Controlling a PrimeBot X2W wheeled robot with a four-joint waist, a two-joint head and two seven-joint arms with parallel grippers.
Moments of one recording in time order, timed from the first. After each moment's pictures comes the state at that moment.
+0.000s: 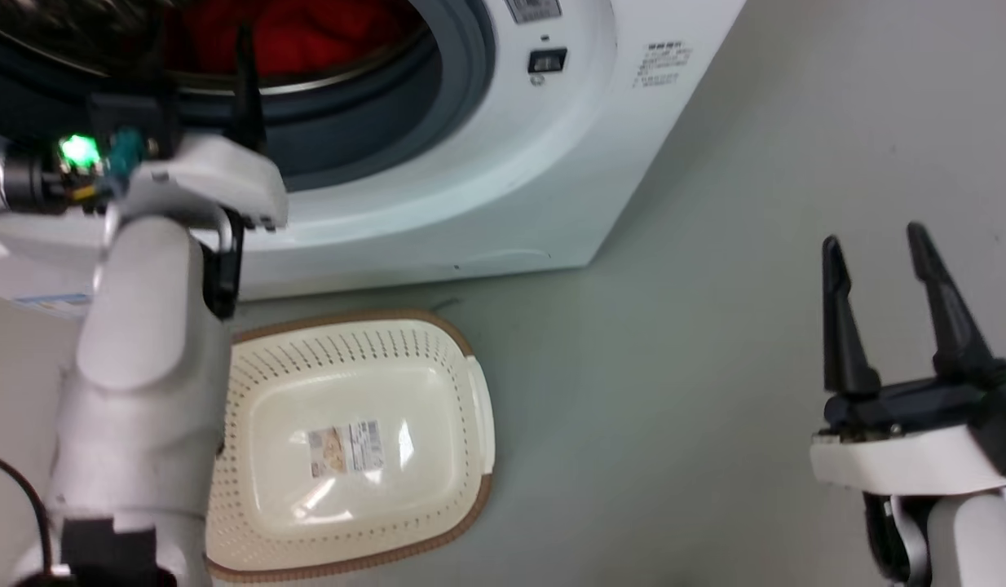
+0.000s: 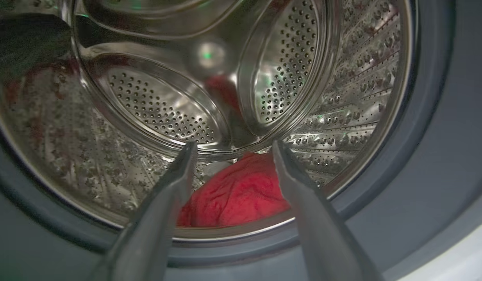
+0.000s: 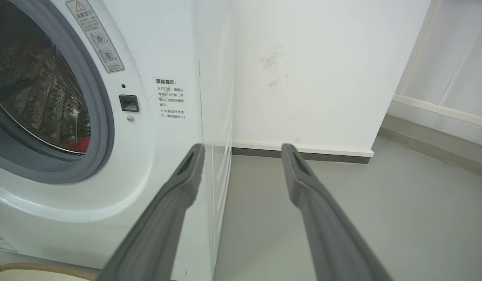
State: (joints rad) left arm -0.84 0.18 -0.01 0.63 0.00 -0.02 -0.26; right arm -0.13 -0.05 -0.01 -0.13 0.03 0.13 -0.26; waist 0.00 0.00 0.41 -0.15
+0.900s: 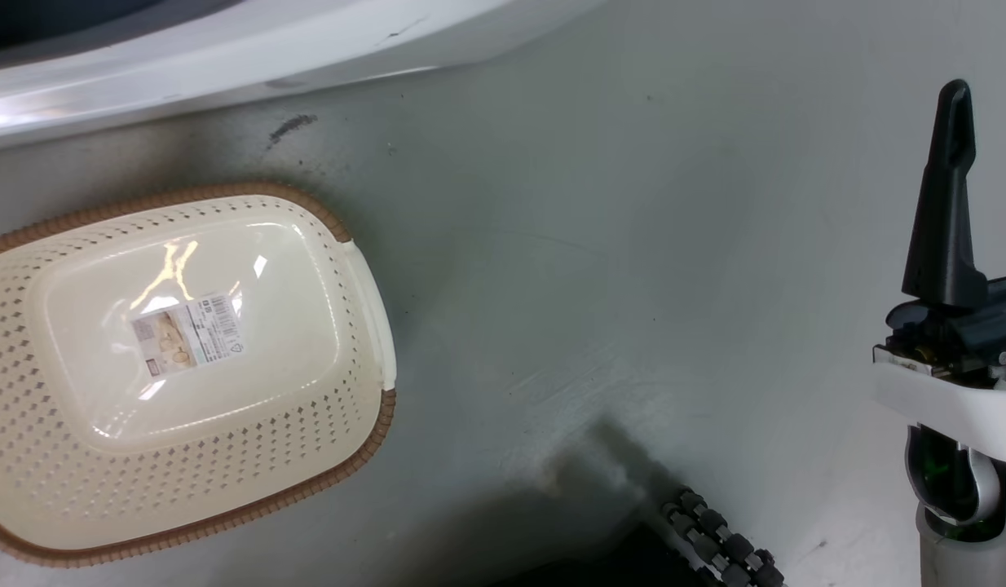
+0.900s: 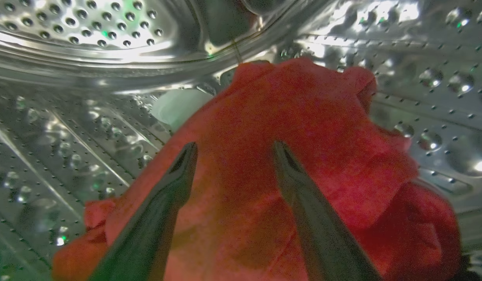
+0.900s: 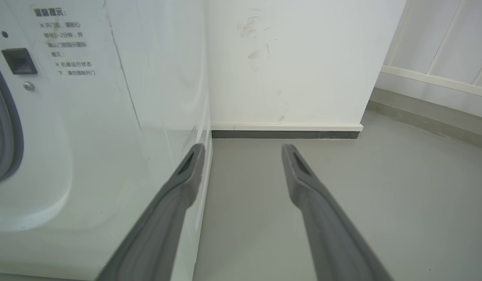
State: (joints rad) left arm -1.68 0.39 -0.14 1.16 0.07 -0.12 0.13; right arm -0.30 -0.05 0.00 -0.33 0.21 0.13 -0.26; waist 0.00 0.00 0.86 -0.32
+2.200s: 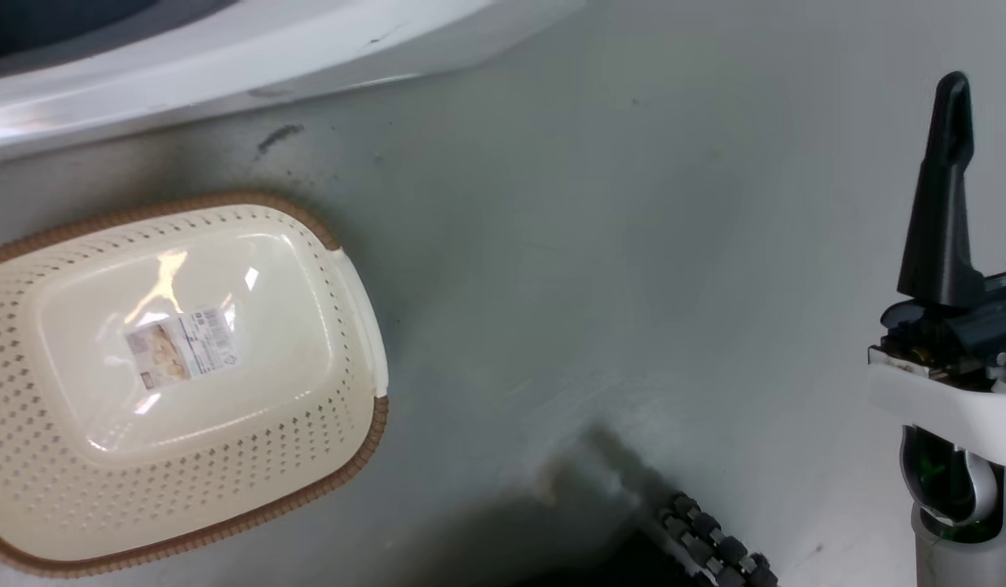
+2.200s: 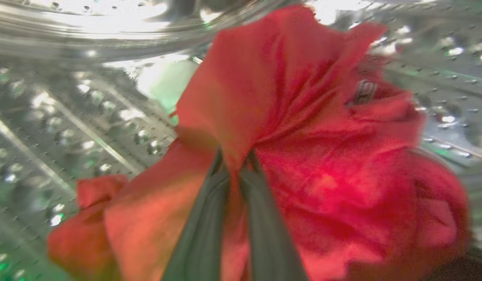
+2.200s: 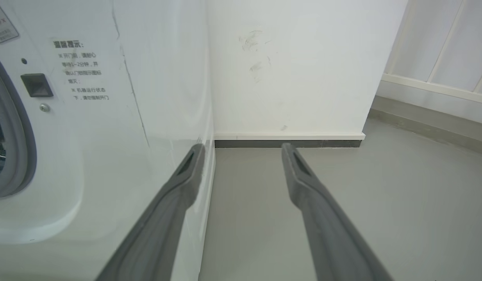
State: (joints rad) left arm -1.72 0.43 -0.27 1.26 -0.04 -0.13 0.20; right arm -0.31 -0.05 0.01 -0.35 0.24 0.13 -0.26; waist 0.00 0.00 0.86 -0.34
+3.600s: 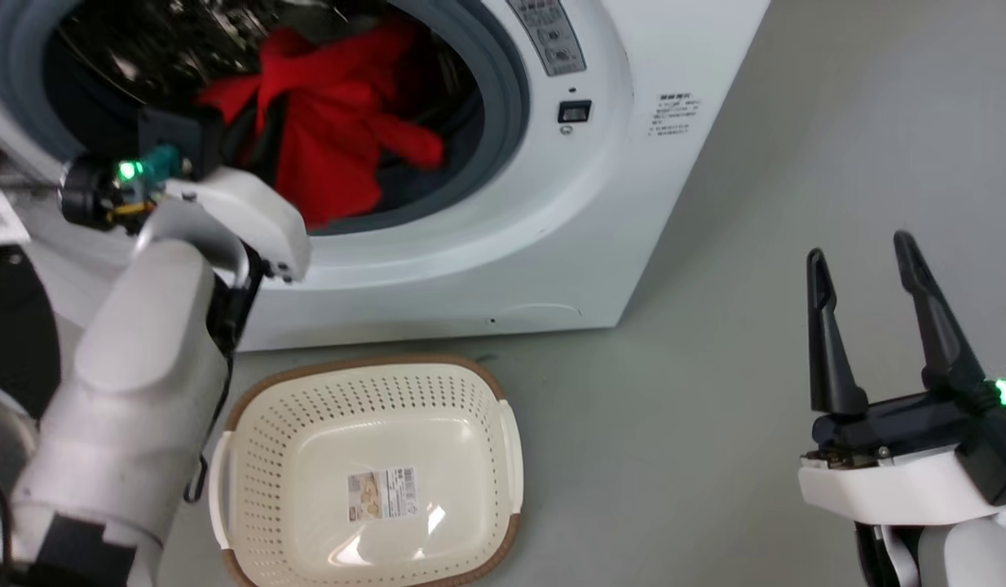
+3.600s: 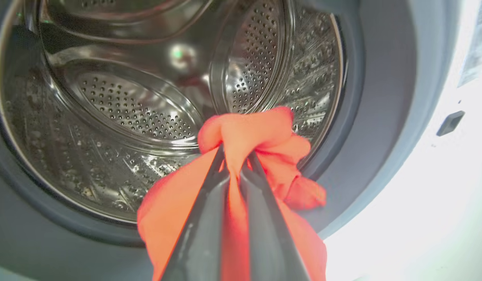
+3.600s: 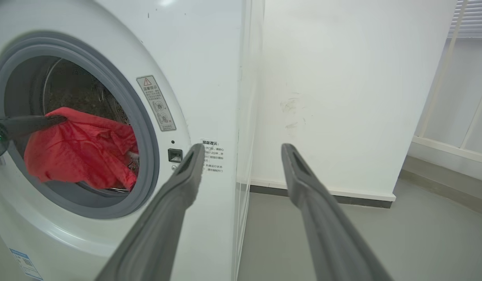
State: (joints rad) left arm -0.92 0.34 -0.45 0.83 -0.41 -0.11 -0.26; right arm -0.10 -0.05 0.03 -0.20 0.02 0.13 -0.26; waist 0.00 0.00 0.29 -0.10
